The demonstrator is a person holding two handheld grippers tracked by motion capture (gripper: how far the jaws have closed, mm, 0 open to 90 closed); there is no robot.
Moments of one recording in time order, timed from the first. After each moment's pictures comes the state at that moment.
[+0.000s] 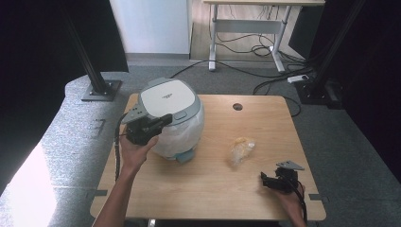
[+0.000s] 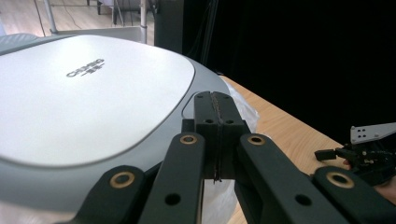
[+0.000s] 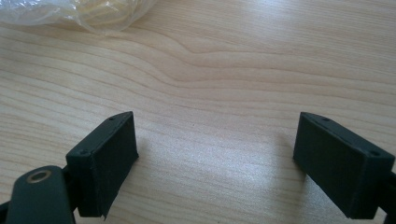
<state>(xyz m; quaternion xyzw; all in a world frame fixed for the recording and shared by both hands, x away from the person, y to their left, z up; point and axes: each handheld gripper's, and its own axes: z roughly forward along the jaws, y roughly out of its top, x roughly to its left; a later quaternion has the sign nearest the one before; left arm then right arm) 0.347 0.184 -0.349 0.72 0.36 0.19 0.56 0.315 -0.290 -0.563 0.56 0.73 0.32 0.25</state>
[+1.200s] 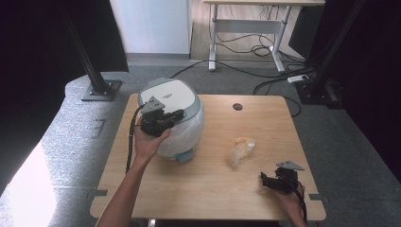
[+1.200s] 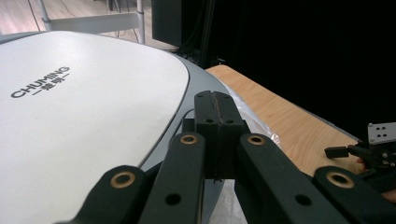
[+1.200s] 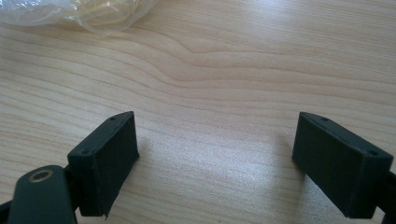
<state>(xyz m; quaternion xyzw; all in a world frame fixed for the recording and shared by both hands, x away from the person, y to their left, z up) 0.375 0.155 -0.351 0.74 0.36 0.19 0.53 0.314 -0.289 -0.563 0.56 0.73 0.32 0.25</state>
